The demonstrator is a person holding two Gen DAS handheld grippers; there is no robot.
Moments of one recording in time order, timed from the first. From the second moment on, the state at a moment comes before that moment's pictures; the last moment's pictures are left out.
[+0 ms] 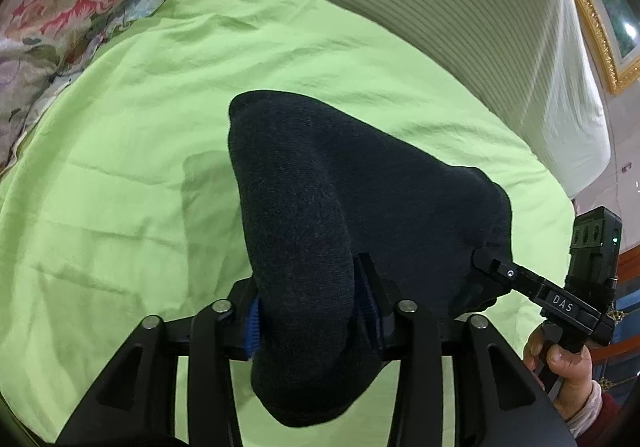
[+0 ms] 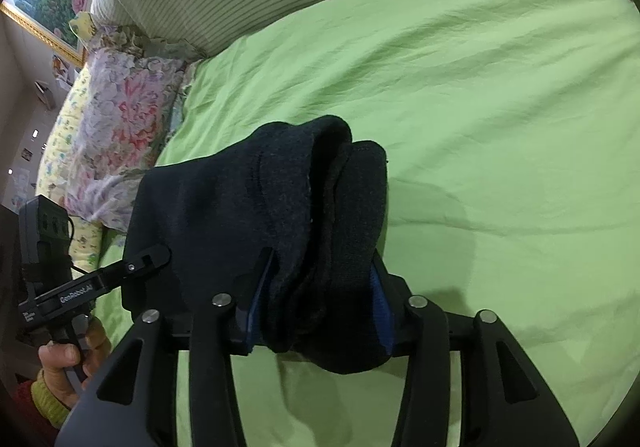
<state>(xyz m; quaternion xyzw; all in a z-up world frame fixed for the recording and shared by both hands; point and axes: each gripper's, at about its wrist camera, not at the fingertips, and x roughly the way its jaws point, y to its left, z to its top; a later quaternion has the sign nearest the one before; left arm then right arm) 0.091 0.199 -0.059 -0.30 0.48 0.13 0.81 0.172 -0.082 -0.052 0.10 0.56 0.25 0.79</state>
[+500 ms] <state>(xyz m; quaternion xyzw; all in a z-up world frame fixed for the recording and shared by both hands) 0.074 0.206 -0.074 -0.30 0.47 0.15 0.82 0.169 -0.091 -0.059 0.07 0.52 0.23 0.82</state>
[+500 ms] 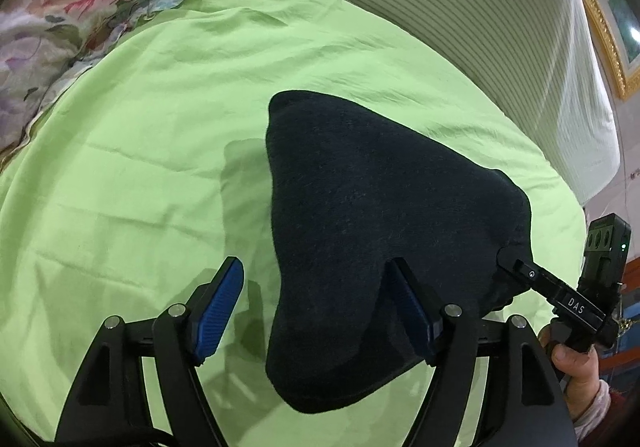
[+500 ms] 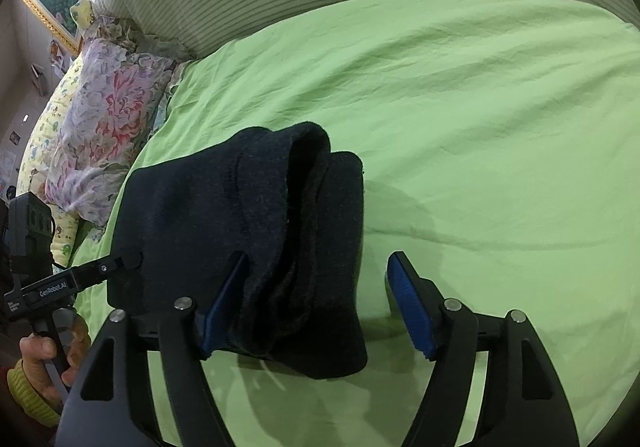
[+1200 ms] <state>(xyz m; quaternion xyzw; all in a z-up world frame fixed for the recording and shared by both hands) 0.031 0.163 -0.041 -0.21 0.44 0.22 0.84 0.129 -0.091 -0.019 0.03 0.45 0.23 0.86</state>
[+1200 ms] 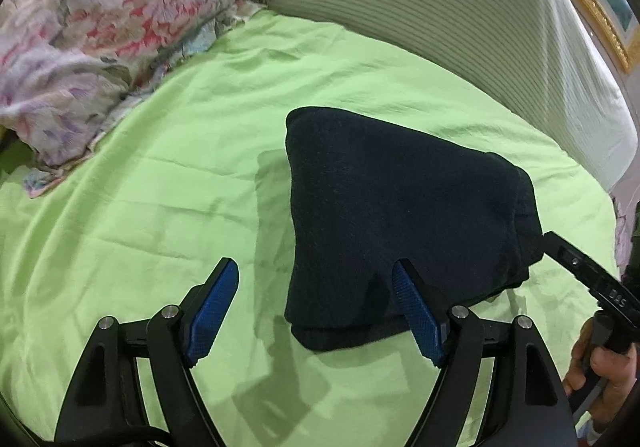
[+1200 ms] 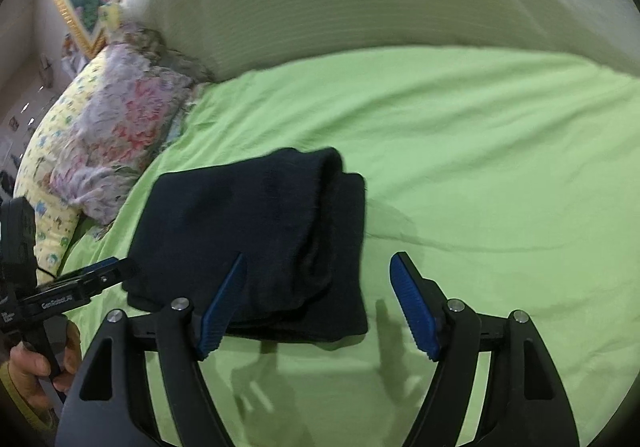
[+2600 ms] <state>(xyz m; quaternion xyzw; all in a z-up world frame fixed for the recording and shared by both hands) -0.003 0.095 -0.045 -0.15 0.42 0.26 0.86 0.053 -0.052 -0.031 -0.10 0.38 0.27 0.88</state>
